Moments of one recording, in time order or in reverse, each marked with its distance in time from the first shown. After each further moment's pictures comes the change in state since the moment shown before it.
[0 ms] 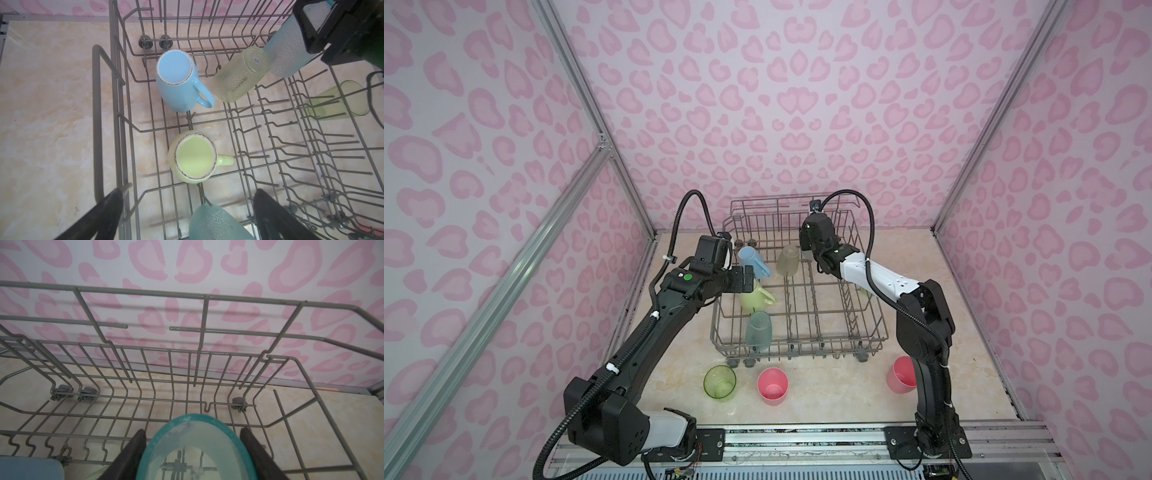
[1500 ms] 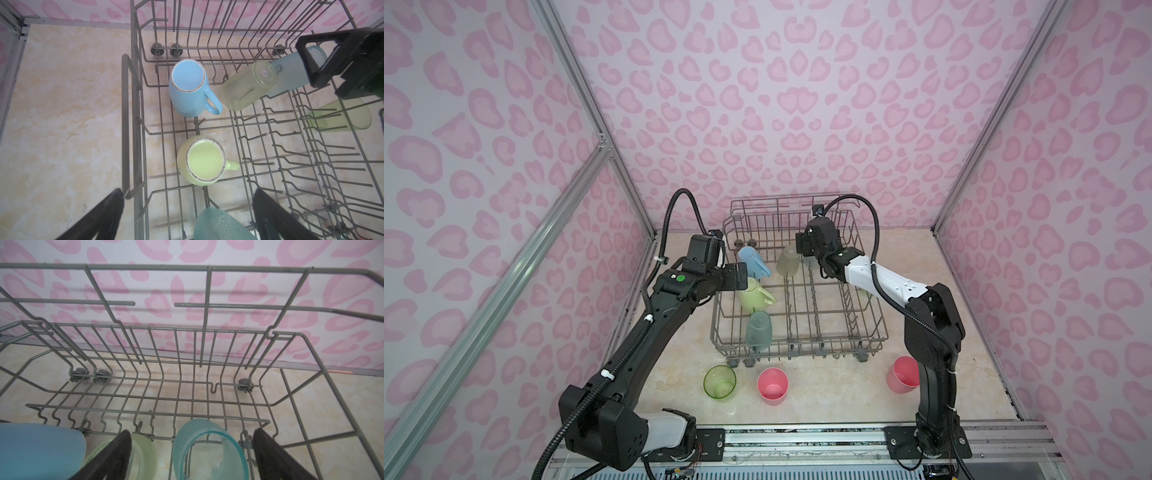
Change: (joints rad) left arm 0.040 -0.027 -0.003 0.003 -0.011 -0.011; right arm 0.005 -0.104 -0.085 -0.069 -0.056 0.071
